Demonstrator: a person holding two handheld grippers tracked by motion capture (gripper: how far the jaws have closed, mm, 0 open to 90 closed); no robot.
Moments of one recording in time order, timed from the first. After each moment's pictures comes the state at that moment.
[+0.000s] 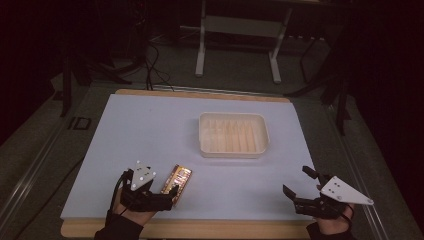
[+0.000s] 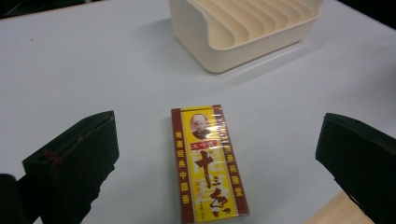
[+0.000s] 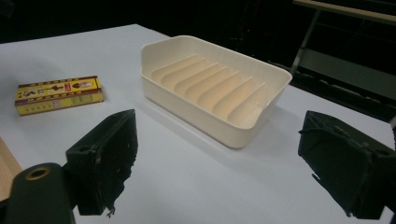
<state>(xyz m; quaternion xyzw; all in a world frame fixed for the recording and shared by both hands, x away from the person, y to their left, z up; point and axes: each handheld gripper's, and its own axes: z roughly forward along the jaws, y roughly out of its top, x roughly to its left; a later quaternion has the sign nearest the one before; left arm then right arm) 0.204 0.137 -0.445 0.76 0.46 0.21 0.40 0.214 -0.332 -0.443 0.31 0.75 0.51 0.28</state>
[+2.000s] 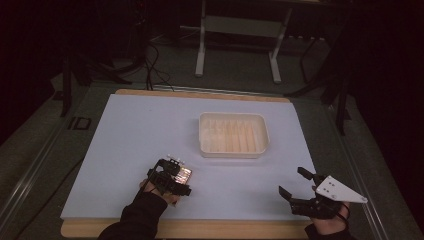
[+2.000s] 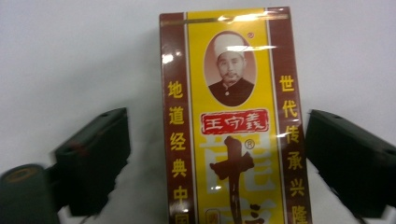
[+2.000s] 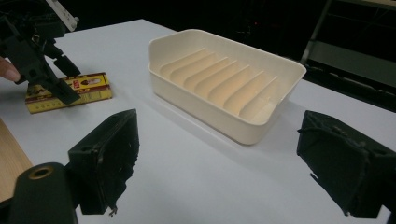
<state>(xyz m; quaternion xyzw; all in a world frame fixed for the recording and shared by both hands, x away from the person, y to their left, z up) 0.286 0.087 -0.515 0.82 0.53 0.10 0.18 0.215 -0.324 -0.447 0.31 0.76 0.51 0.26</state>
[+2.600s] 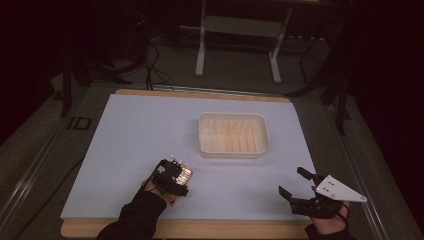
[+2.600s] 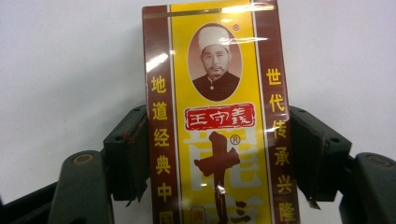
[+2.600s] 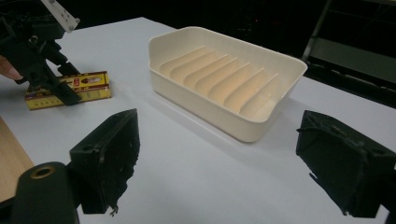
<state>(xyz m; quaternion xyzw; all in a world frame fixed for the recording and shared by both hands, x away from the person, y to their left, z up) 0.285 0.088 -0.515 0.85 0.49 0.09 0.17 0.217 -0.324 -0.448 0.32 0.76 0.50 0.26</state>
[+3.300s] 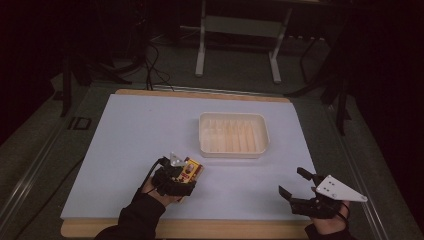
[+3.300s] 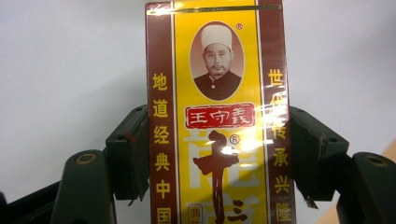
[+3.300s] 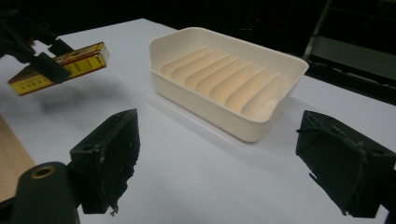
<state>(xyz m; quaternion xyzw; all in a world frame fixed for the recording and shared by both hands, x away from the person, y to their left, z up) 0.261 0.083 -0.470 0.83 0.44 0.10 0.32 0.216 -0.324 -0.447 0.32 0.76 0.51 0.26</state>
